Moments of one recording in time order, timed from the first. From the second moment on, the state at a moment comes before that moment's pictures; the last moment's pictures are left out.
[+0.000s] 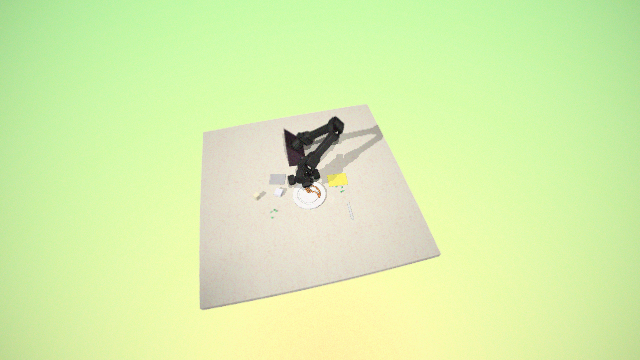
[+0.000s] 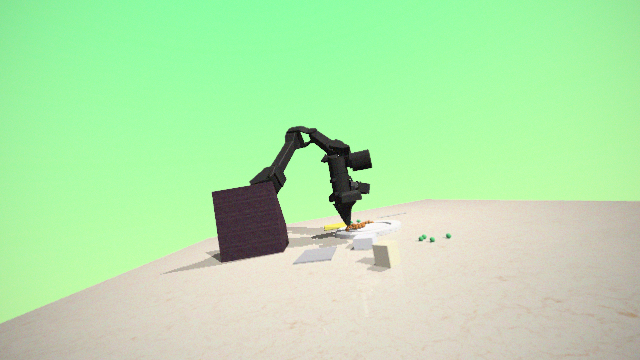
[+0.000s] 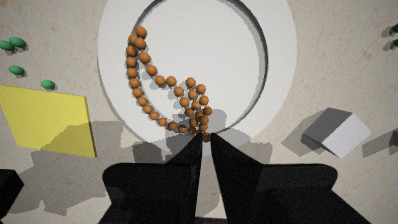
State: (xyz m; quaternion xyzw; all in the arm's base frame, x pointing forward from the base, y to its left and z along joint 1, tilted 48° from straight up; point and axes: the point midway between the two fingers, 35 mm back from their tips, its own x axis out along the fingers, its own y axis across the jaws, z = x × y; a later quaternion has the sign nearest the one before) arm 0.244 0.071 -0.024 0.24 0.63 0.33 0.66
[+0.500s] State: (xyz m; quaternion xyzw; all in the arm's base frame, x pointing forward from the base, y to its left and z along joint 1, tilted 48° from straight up) arm 0.243 0.078 -0.034 0.24 0.62 0.33 0.67
